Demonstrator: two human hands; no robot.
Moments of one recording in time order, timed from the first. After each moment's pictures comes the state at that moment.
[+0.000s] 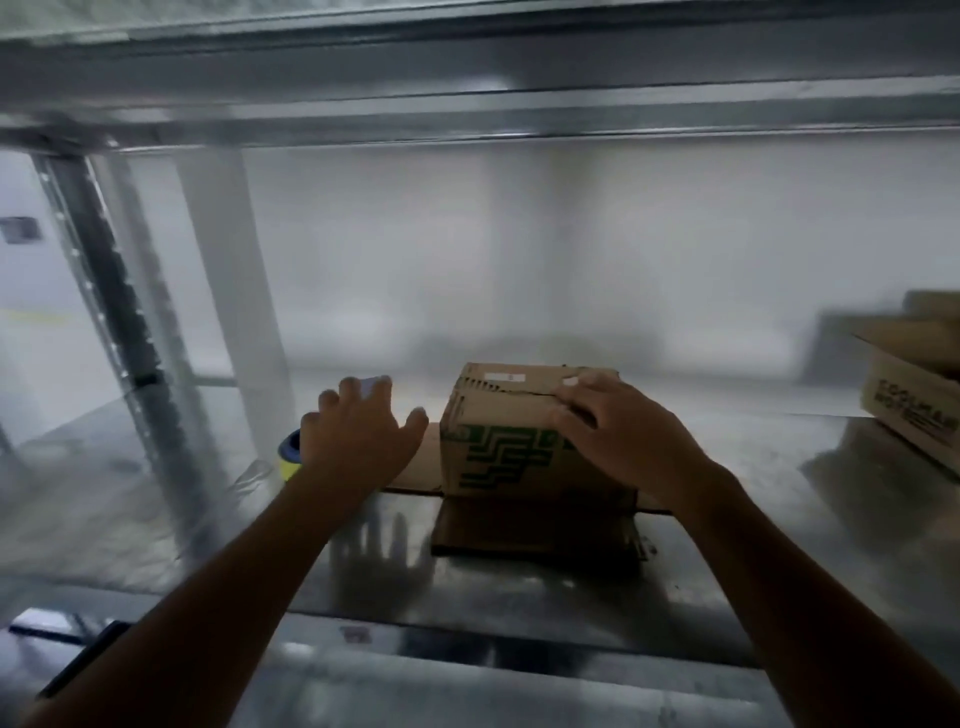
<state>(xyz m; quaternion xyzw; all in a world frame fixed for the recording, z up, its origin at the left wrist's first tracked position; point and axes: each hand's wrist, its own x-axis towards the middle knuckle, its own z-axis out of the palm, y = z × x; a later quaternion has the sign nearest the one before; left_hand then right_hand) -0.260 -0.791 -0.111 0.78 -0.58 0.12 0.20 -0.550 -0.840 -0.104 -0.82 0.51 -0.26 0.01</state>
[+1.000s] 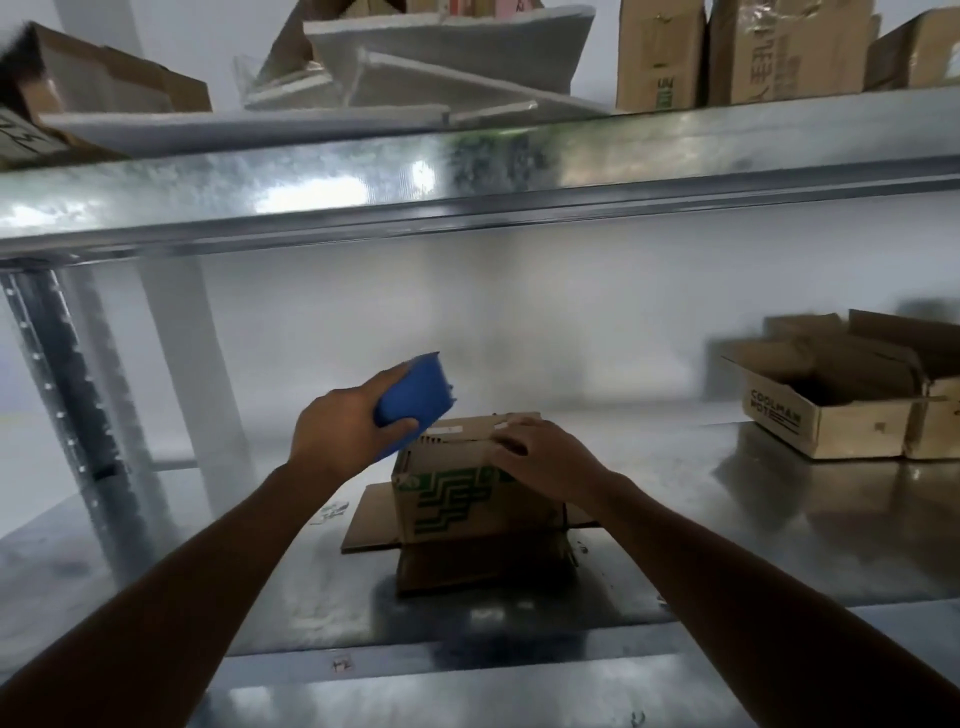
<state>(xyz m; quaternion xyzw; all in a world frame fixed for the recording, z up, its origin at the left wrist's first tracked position) -0.272 -0.782 -0.041 0.59 -0.72 0.16 0.32 -0.545 -0.825 -0.099 -0.83 0.46 -0.30 0.09</state>
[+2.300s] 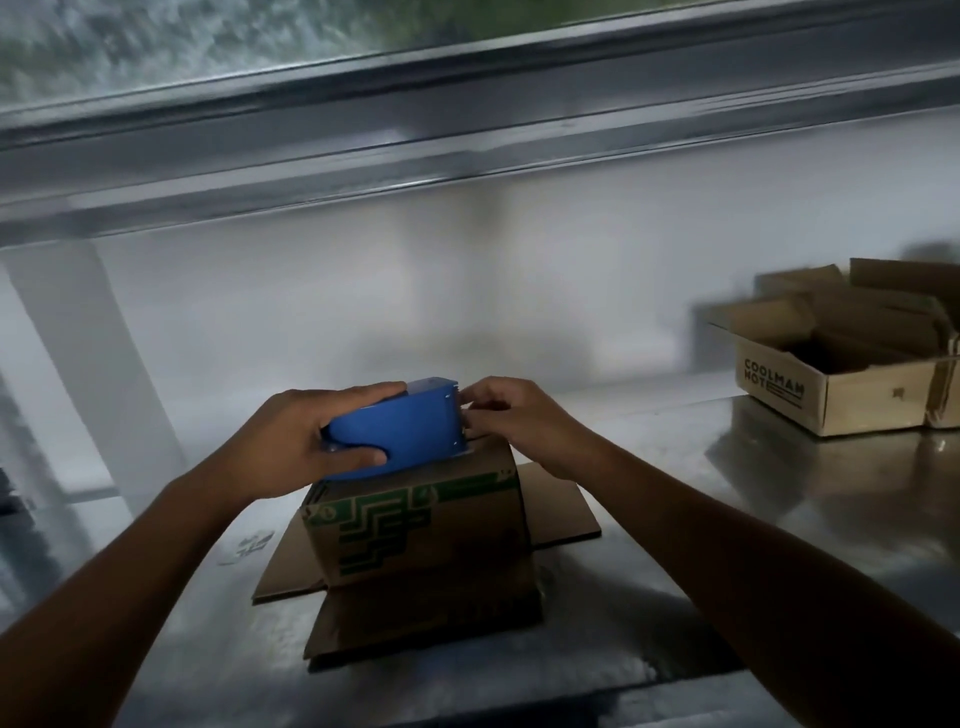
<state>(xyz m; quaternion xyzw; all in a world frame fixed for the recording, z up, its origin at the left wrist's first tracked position) -0.286 -0.833 -0.045 0.38 -0.88 0.03 0.28 -0.575 -0.879 -0.091 -0.72 0.36 -0.46 0.39</state>
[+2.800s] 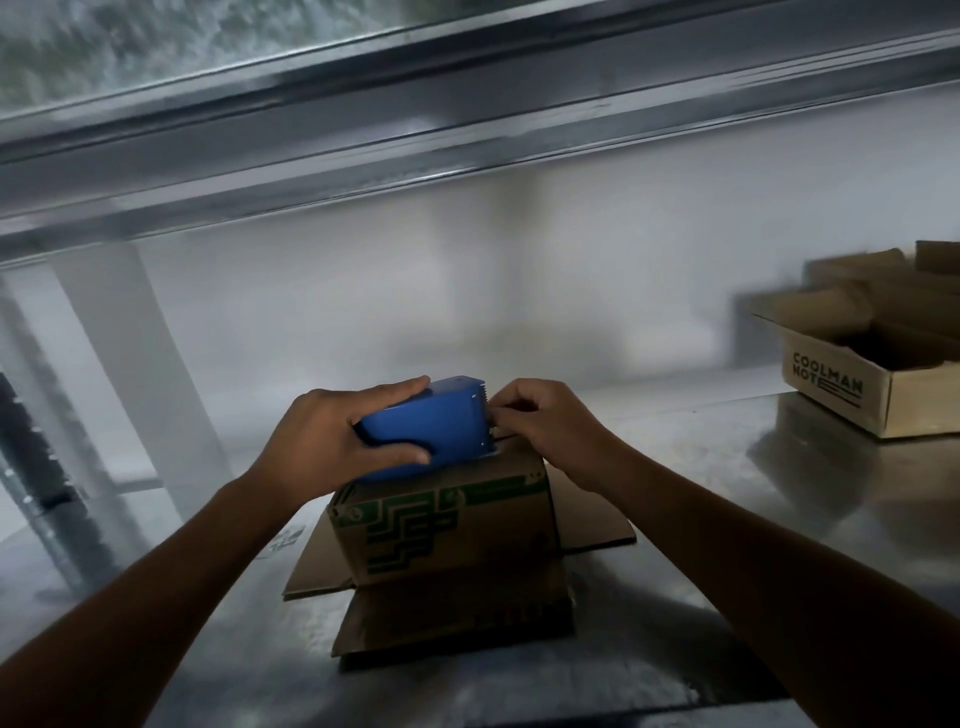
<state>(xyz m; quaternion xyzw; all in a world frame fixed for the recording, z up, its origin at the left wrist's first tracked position) -0.303 -0.824 -0.050 0.40 -0.84 0.13 0.35 -0.568 -0.872 -0.093 -0.71 0.36 -0.50 0.34</state>
